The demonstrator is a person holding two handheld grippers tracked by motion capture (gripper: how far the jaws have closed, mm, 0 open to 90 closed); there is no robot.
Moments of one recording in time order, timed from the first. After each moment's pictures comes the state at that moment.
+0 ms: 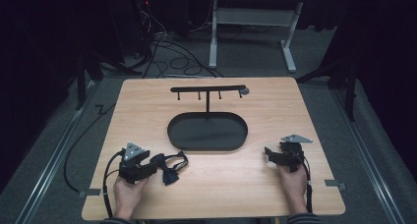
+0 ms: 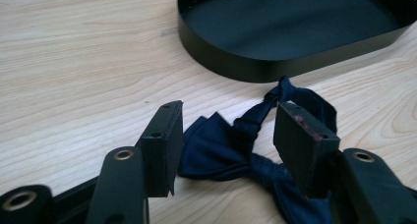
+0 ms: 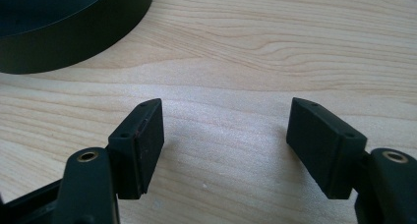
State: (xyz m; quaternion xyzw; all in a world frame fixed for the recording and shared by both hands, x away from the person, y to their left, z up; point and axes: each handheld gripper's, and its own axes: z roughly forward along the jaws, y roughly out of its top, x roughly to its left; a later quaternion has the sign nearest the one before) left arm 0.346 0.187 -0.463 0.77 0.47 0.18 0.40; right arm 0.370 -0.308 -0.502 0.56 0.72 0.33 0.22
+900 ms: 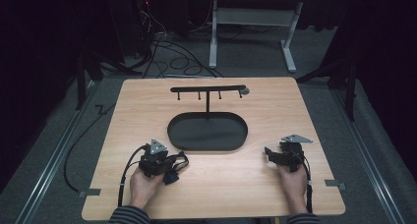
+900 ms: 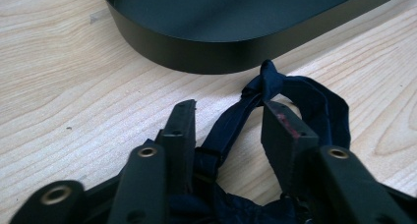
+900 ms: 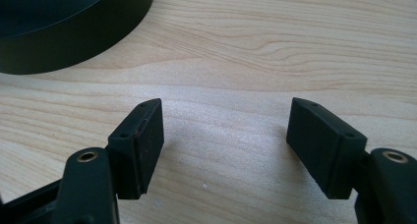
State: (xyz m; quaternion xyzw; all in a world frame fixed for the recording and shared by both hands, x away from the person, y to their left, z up) left arm 0.374 0.147 -0.490 0.82 0.42 0.16 0.35; right arm 0.370 -0.308 -0.502 0.56 0.72 0.33 0.22
